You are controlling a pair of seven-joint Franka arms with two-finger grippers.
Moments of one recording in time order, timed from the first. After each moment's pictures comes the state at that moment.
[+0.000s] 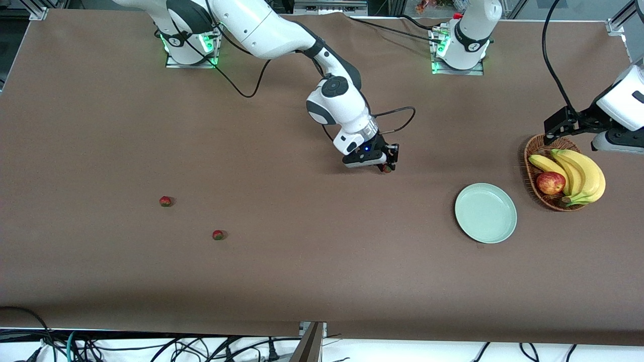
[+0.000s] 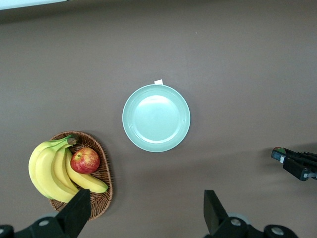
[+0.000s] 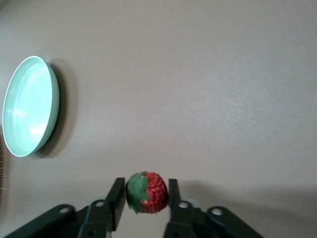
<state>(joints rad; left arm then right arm) 0.02 0.05 -0.05 -1.57 0.04 1.66 0.08 0.90 1.02 0.09 -1.25 -0.04 2.88 1.09</state>
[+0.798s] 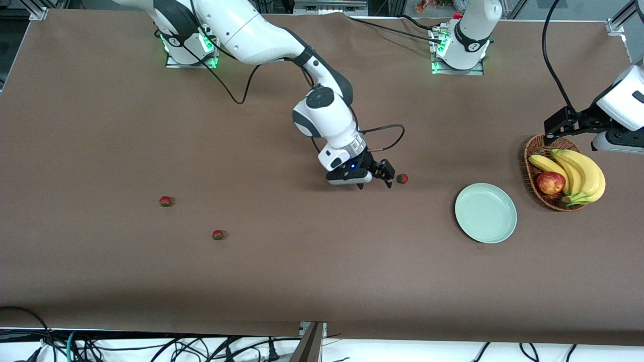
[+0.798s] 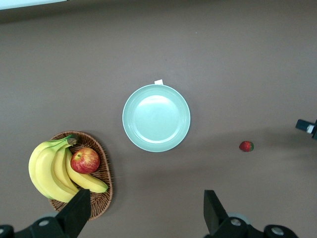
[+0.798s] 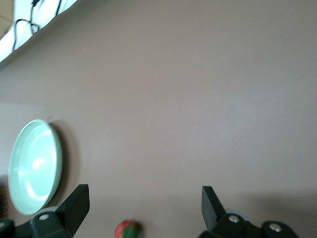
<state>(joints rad) 0.02 0.05 -0.05 -1.57 0.04 1.66 0.08 0.80 0.97 0.06 -1.21 -0.04 2.79 1.05</state>
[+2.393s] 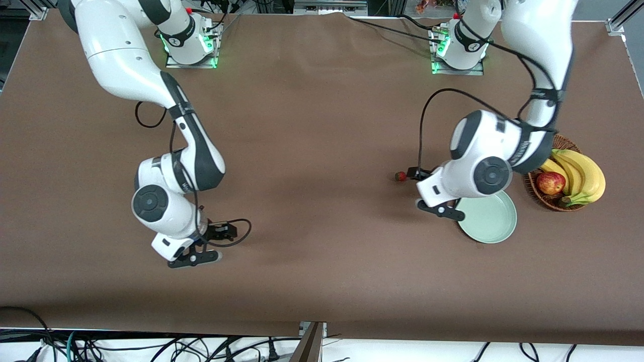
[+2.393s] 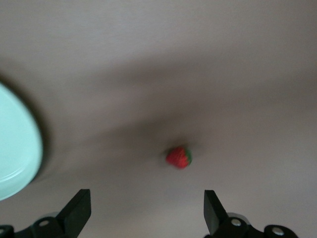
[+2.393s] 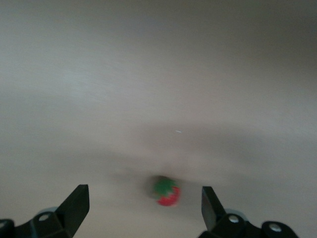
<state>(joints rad) -0.28 0.53 -0.07 -1.65 -0.11 1.93 -0.03 0.22 0.86 0.06 -1.22 -0.04 2.16 0.11</state>
